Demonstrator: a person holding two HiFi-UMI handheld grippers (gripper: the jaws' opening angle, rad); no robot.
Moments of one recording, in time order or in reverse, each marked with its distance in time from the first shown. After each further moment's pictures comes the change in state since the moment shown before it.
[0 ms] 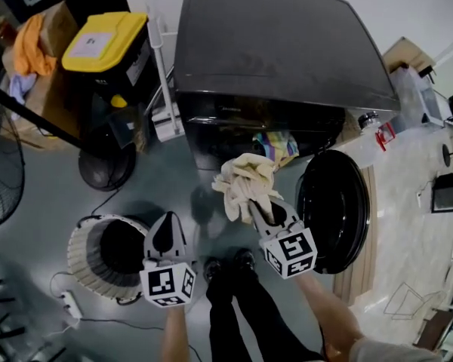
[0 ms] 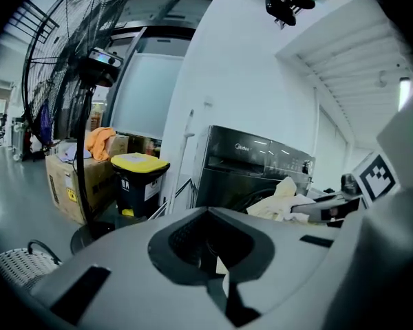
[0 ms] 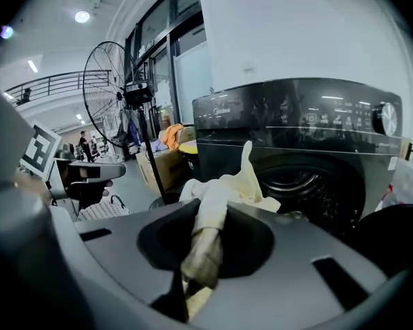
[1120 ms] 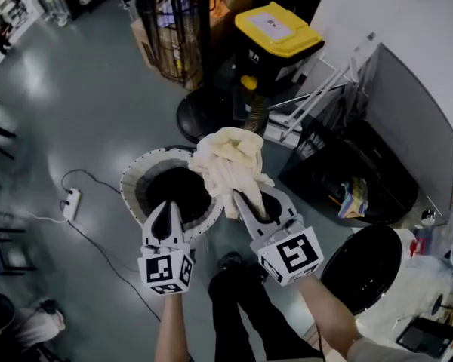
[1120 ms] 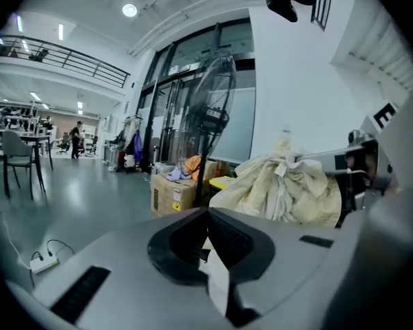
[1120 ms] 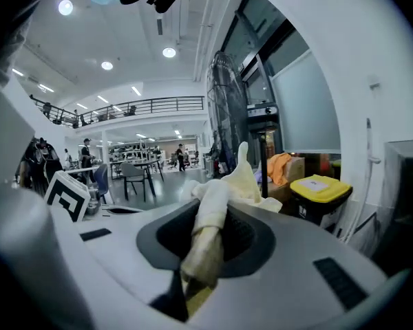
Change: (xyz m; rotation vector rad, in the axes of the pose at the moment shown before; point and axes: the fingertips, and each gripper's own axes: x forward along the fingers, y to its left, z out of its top) left arm -0.267 0.201 0.009 -0.161 -0.174 0.620; right arm -0.002 0.370 0.136 -0.311 -0.209 0.732
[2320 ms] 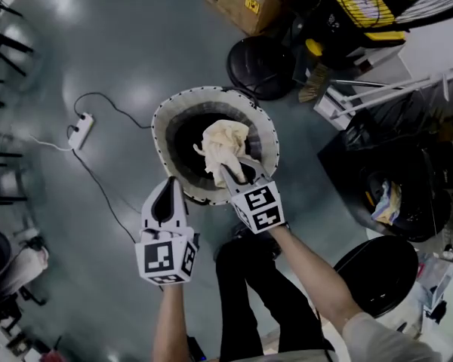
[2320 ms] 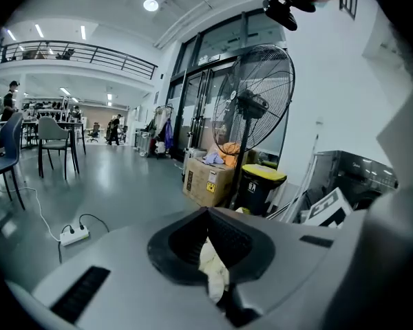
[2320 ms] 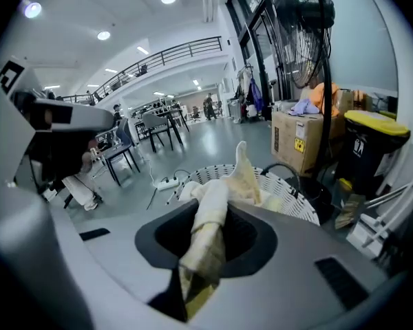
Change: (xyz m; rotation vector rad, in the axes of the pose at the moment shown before) left arm -0.055 0.155 -0.100 -0.113 0.076 0.208; right arm 0.185 0.139 -0.270 0.011 0.443 0.233
